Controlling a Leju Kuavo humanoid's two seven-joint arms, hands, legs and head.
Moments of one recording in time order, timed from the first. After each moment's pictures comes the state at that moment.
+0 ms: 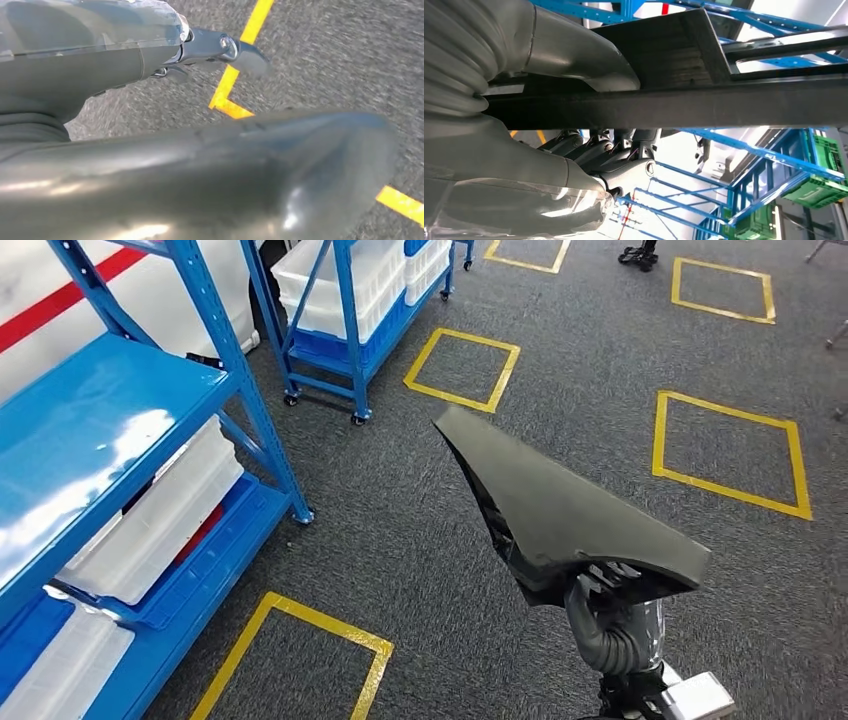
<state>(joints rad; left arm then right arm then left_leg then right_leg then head) -0.12 -0.20 1.41 -0.19 -1.05 0.23 -0.28 0.11 -0.02 0.25 -1.95 0.05 -0.16 -0.57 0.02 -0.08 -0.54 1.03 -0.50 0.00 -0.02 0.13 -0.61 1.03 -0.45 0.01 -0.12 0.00</state>
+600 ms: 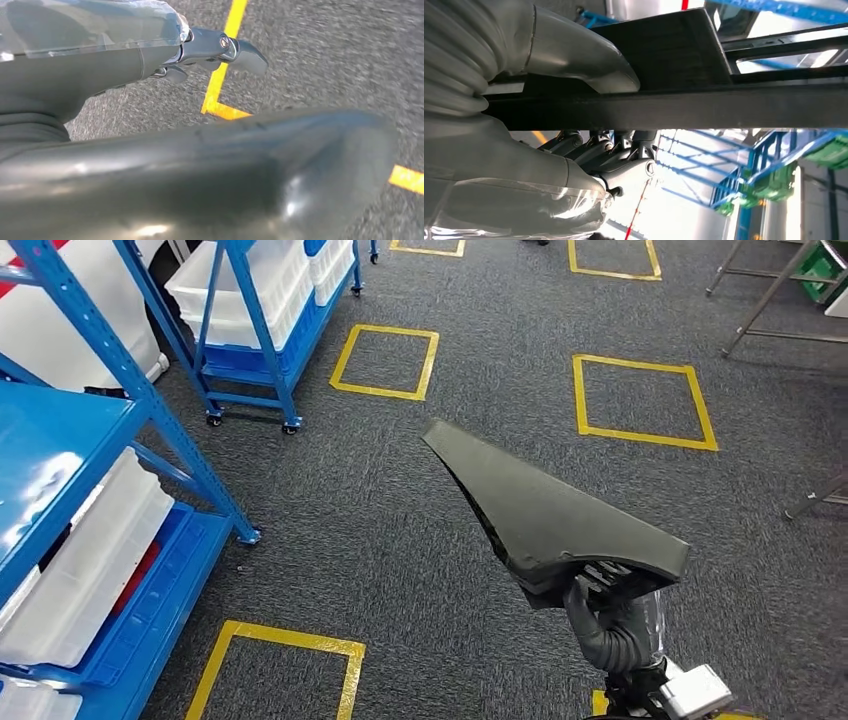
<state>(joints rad) -0.11 -0.20 1.42 -0.19 -1.04 0.21 -0.29 0.10 -0.08 0.25 -1.95 0.04 -0.15 -0.55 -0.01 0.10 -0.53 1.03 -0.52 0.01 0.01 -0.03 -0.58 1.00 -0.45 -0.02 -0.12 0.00</state>
